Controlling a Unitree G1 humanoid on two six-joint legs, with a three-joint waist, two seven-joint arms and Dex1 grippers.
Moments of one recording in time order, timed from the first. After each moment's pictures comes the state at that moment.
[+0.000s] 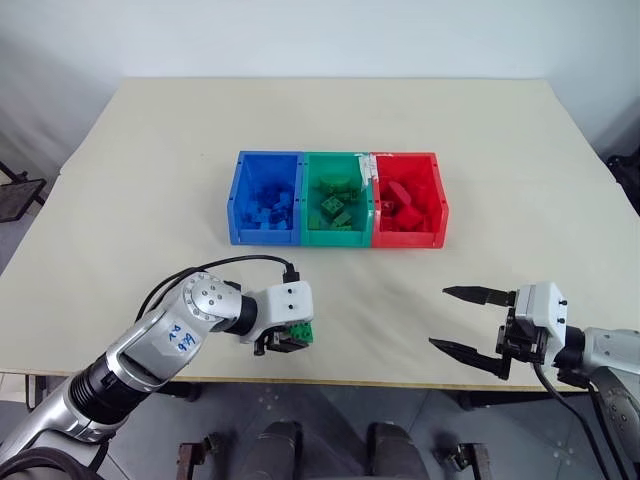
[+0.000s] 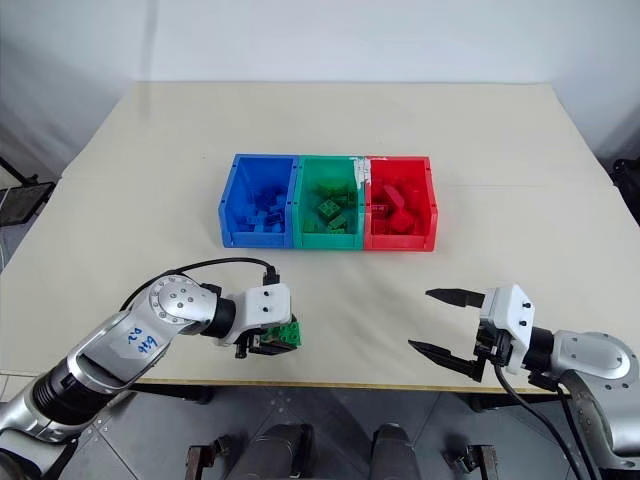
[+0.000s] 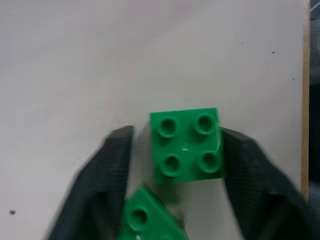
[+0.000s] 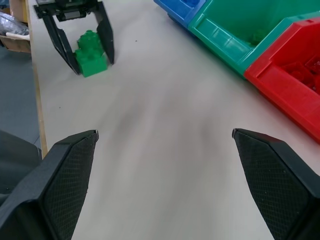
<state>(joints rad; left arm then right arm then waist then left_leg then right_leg) -0.52 0.79 -0.49 -0.49 -0.11 0.85 -0.92 0.11 -0.79 -0.25 -0.32 0.53 0.15 1.11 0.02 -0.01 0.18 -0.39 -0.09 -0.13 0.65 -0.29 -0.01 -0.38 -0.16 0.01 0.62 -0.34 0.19</state>
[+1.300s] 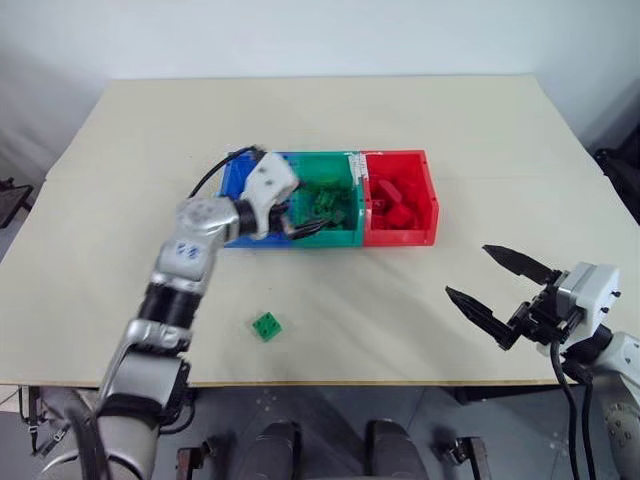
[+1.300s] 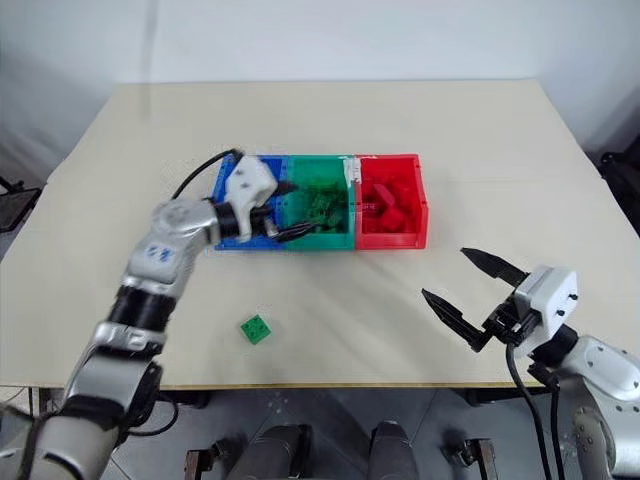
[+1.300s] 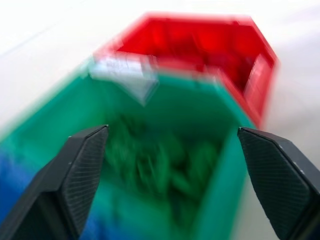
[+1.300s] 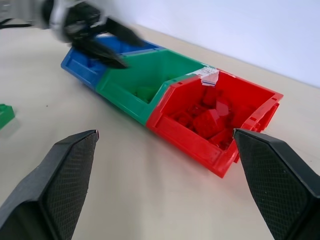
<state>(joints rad) -0.72 0.47 -0.05 0.28 -0.20 0.19 -0.89 0.11 -0.63 -0.37 -0.43 0.58 0.15 0.88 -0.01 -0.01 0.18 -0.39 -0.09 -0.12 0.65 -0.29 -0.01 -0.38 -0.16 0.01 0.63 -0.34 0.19</state>
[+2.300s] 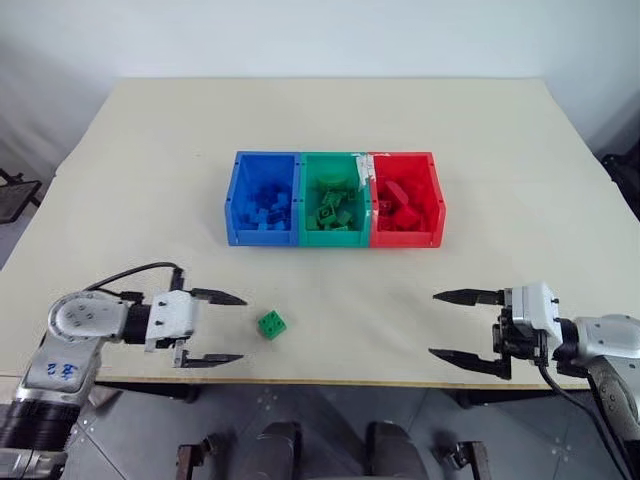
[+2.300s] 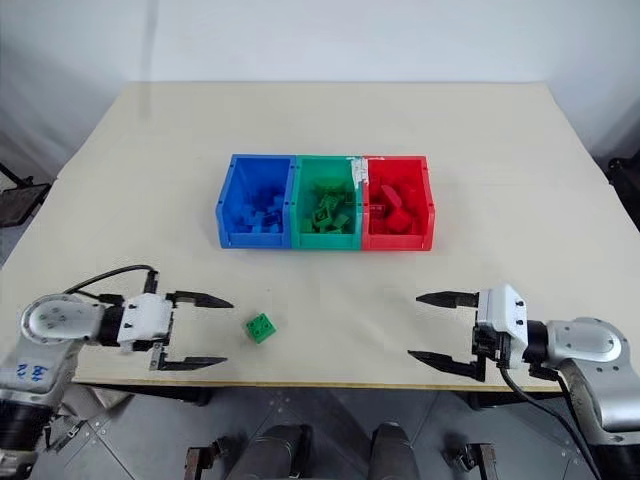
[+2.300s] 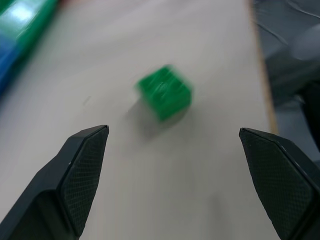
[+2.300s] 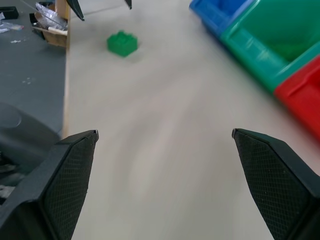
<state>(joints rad) -0.21 0.84 0.01 0.01 -0.30 -0.17 -1.32 0.04 -0.81 -0.20 -0.21 0.52 0.07 1.28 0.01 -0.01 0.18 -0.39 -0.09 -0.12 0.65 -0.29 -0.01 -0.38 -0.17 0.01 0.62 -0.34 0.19</state>
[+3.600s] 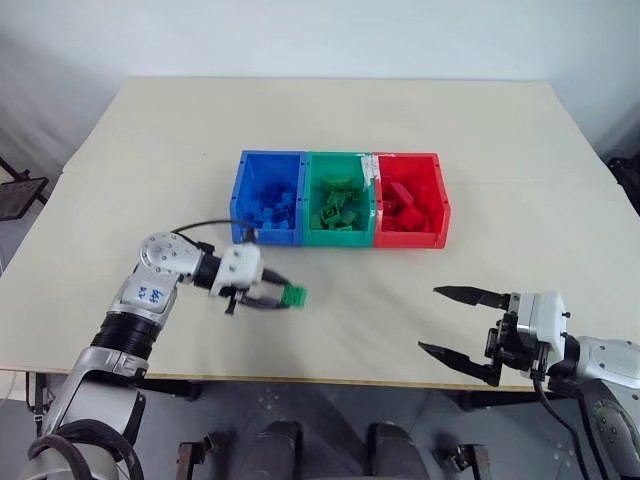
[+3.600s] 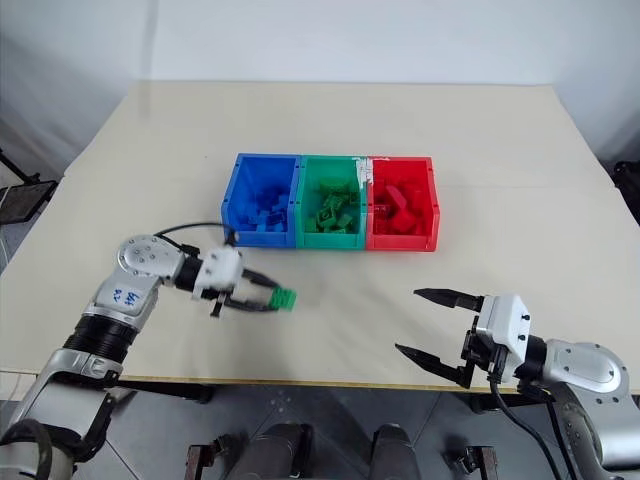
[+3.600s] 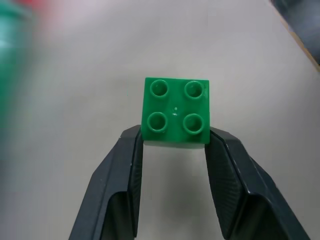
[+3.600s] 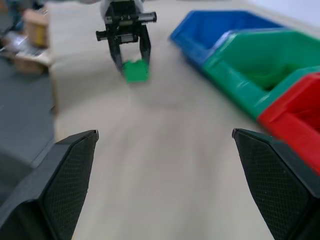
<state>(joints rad) -0.70 0.59 -0.15 0.40 -0.22 -0.02 -1.32 0.16 -0.70 -0.26 -0.40 0.55 0.09 1.08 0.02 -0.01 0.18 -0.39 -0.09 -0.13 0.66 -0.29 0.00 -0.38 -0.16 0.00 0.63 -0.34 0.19</state>
